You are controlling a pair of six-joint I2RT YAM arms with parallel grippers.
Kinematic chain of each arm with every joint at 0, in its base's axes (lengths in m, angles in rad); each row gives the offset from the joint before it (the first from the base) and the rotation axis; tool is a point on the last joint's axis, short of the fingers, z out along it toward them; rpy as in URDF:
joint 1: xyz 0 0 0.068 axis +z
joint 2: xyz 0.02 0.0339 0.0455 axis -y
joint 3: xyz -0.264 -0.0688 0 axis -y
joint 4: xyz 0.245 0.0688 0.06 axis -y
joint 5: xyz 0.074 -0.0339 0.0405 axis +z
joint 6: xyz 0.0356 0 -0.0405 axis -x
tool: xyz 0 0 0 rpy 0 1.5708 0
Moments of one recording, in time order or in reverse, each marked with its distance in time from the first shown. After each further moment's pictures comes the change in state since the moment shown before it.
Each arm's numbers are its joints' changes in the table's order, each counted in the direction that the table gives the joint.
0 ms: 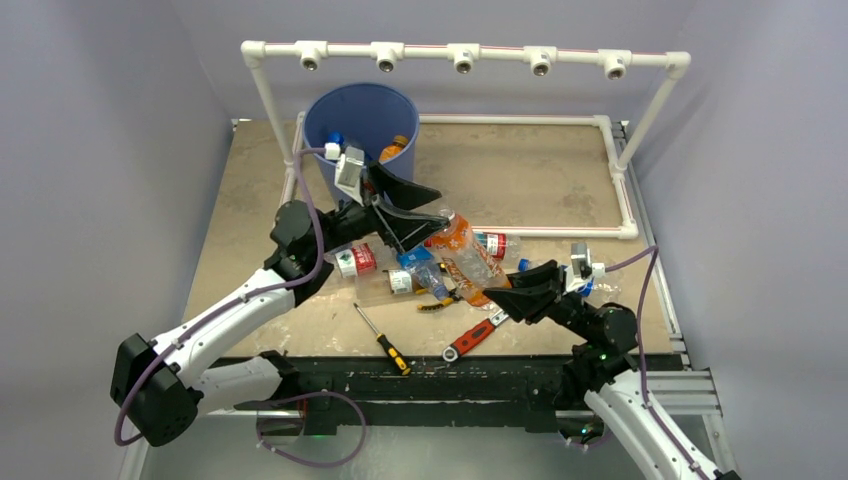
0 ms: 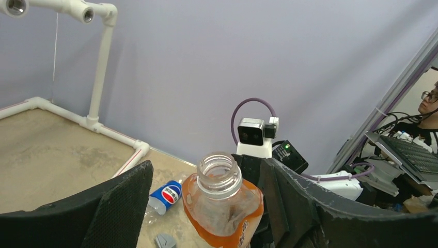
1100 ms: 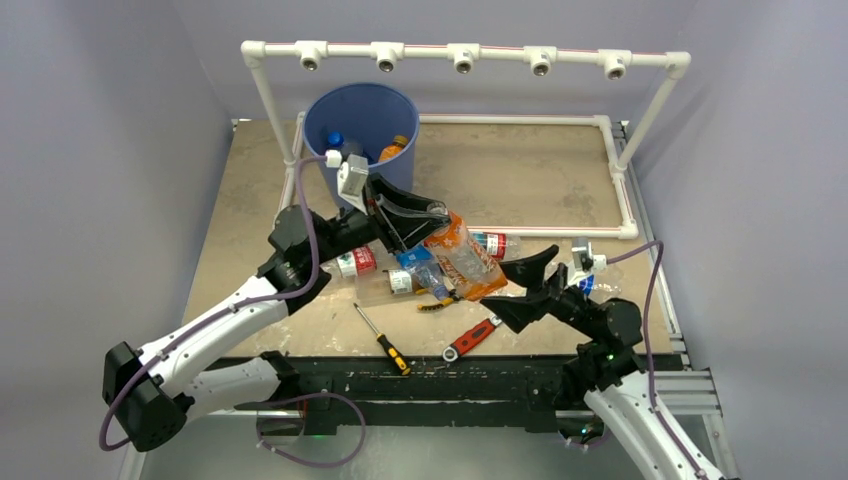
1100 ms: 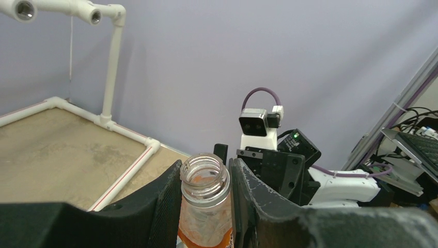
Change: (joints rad) left arm -0.093 0.029 0.039 -0.140 0.097 -0.116; right arm 0.000 0.019 0.074 -0.168 -0.005 -0.002
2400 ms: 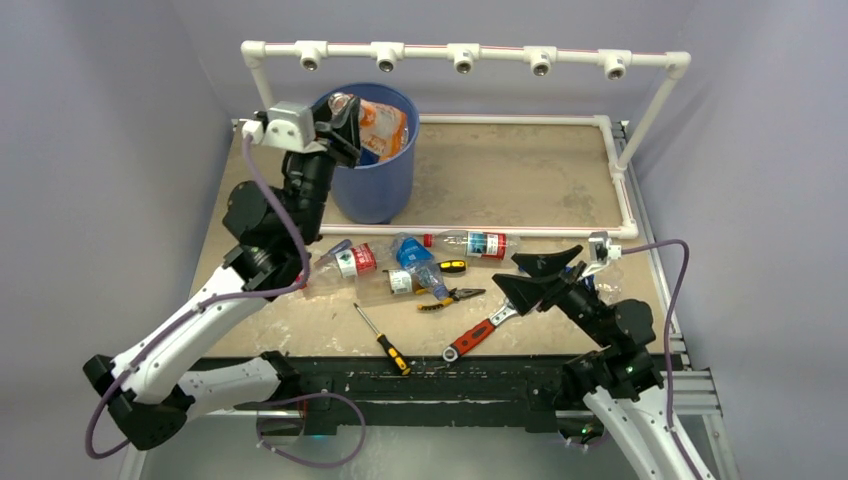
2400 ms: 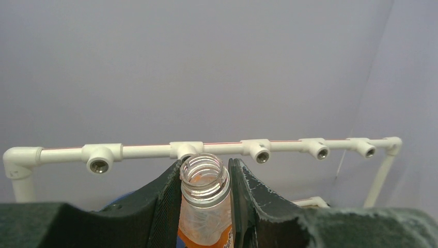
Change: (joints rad) left arm -0.005 0.034 0.320 -0.183 0.914 -0.658; right arm 0.000 0.084 0.163 -0.418 -0.268 0.033
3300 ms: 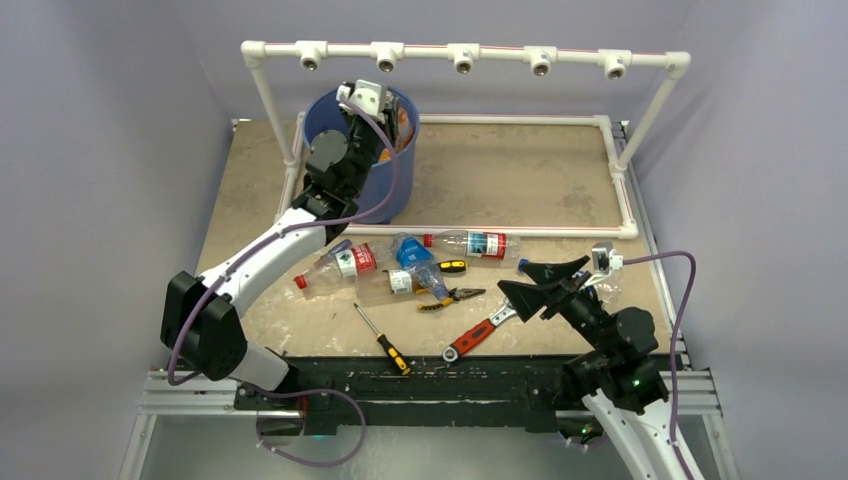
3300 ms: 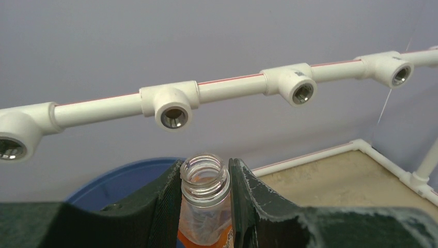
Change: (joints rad) left arm 0.205 -0.445 0.034 0.181 -0.195 0.008; right arm 0.000 0.138 -0.001 -0.209 -0.072 0.057
